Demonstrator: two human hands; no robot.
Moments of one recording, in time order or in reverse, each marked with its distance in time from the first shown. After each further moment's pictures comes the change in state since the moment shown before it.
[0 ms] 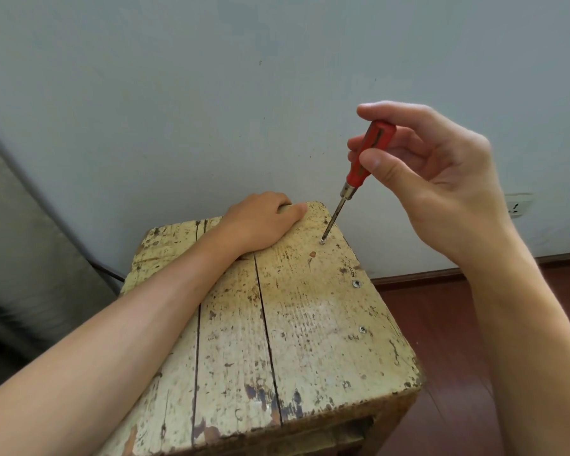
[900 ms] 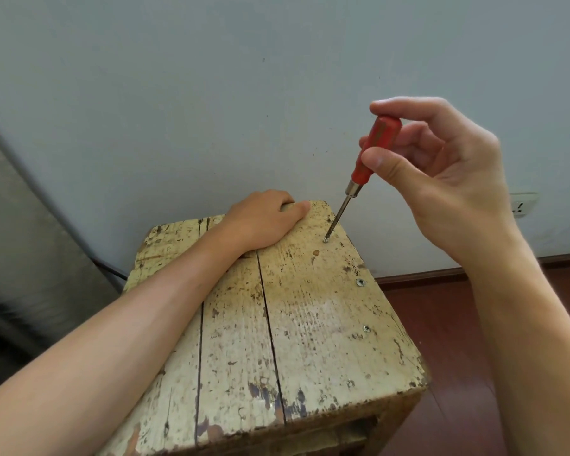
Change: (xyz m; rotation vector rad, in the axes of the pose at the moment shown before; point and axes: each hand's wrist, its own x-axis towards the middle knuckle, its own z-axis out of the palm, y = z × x) left_hand -0.002 0.002 -0.002 -0.016 -0.009 0.001; right_hand 0.000 0.002 0.003 0.007 0.043 0.004
